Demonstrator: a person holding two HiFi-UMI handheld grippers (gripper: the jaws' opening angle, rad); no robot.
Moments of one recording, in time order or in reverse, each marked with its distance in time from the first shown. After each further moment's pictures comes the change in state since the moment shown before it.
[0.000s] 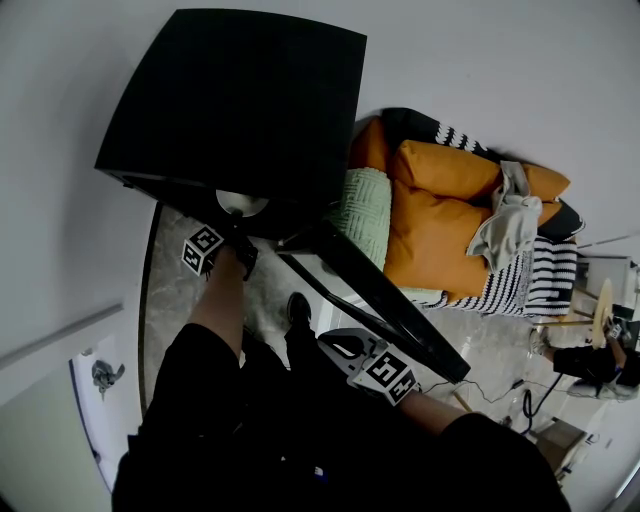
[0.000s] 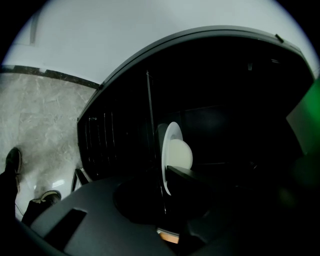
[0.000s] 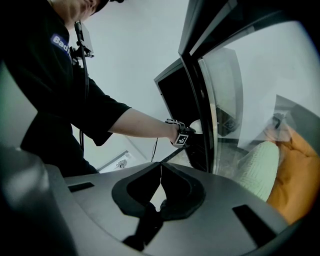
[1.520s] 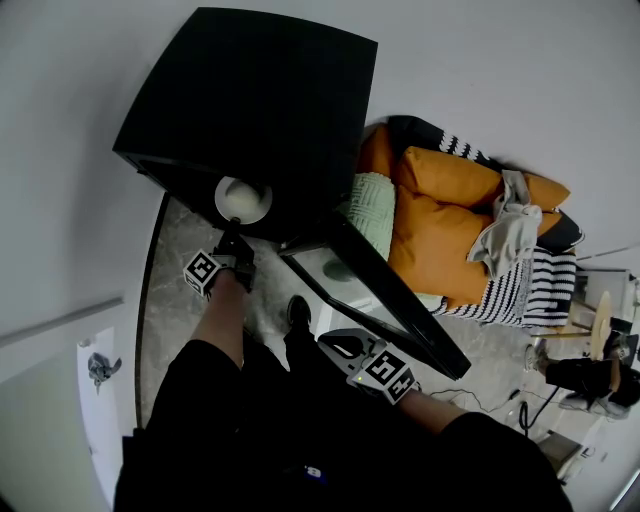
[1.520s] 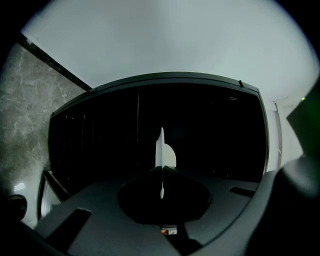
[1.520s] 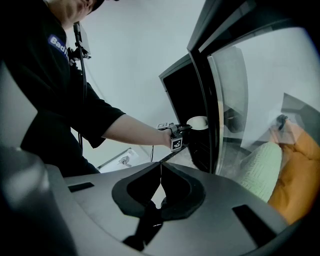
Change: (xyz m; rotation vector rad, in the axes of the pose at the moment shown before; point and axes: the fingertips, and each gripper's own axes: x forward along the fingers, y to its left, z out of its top) left arm -0.057 -0.020 0.004 0.002 -0.135 -0.373; right arm 0.000 0.015 -0.009 -0.032 0.030 0.027
